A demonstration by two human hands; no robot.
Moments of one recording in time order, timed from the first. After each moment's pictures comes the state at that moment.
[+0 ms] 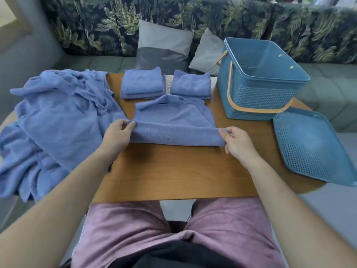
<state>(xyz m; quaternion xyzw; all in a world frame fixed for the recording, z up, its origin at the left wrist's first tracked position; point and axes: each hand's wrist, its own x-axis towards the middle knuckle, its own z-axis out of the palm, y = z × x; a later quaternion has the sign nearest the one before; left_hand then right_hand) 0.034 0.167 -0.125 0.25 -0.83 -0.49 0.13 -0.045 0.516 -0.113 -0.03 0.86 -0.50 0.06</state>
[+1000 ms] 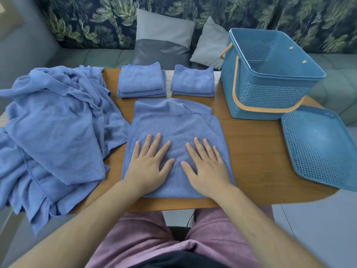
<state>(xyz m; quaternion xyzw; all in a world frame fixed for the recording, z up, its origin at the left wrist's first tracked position) 0.066 0.244 -0.170 0.02 -0.99 -0.13 0.03 0.018 0.451 -0.159 -0.24 0.96 -0.08 0.06</state>
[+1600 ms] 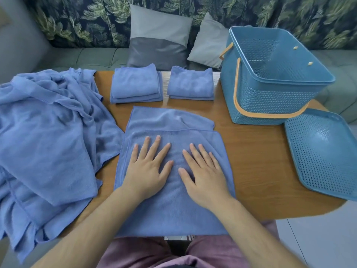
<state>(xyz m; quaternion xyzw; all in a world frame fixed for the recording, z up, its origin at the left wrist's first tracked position) 0.039 0.244 -0.171 0.03 -0.99 -0.13 0.03 0.010 0.442 -0.159 -0.24 0.96 -0.16 0.03</state>
